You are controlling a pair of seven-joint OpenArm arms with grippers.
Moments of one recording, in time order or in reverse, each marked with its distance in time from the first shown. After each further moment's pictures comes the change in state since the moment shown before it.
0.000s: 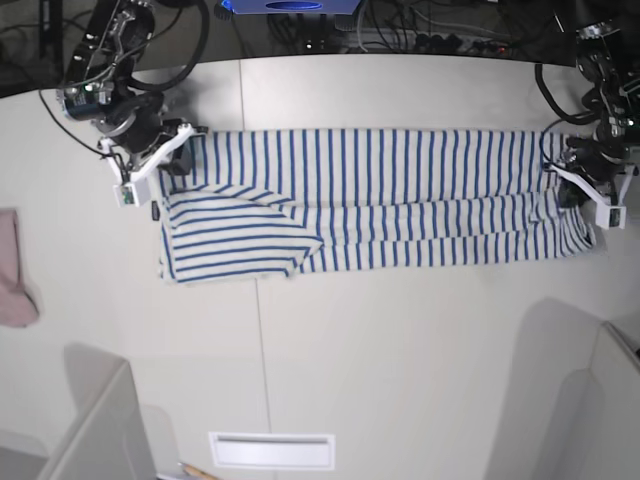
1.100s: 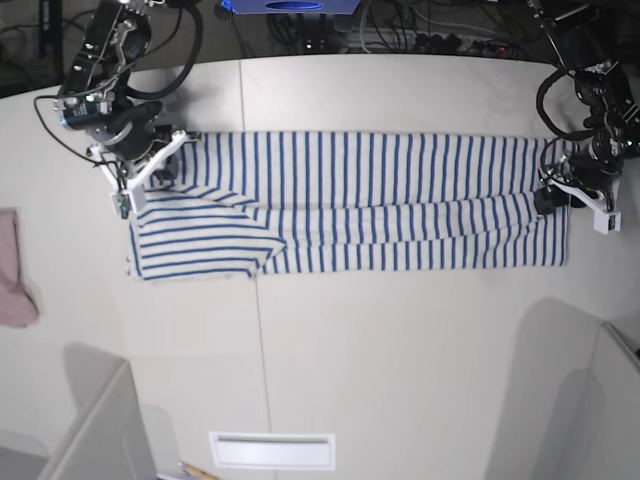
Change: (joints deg) left arm -11.3 -1.0 0.7 -25.3 -1.1 -7.0 -3.7; right arm 2.2 0.9 -0.4 -1.0 -6.9 0.0 0.0
